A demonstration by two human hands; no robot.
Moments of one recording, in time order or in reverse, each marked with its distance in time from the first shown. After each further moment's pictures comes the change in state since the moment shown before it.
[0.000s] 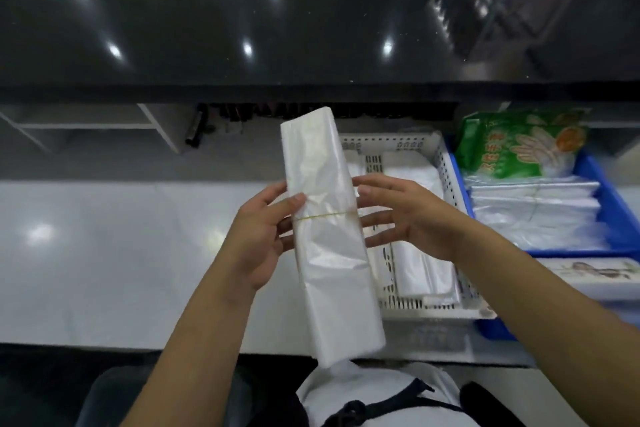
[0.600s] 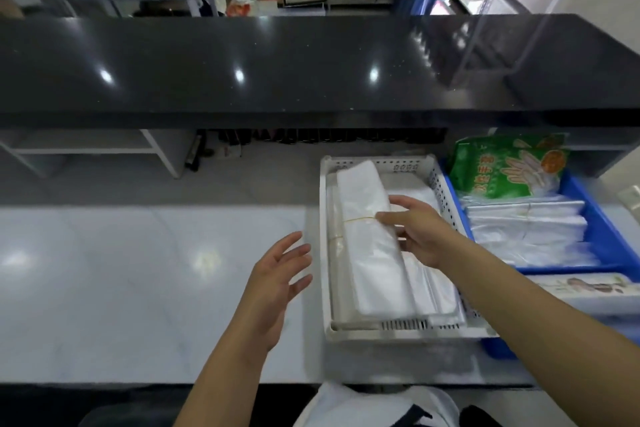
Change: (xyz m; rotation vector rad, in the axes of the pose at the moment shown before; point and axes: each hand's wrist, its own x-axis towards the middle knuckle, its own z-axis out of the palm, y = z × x) left_hand -0.014 -0.043 -0.019 0.063 0.080 -0.070; right_hand 0.040 0.031 -0.030 0.051 0.453 0.108
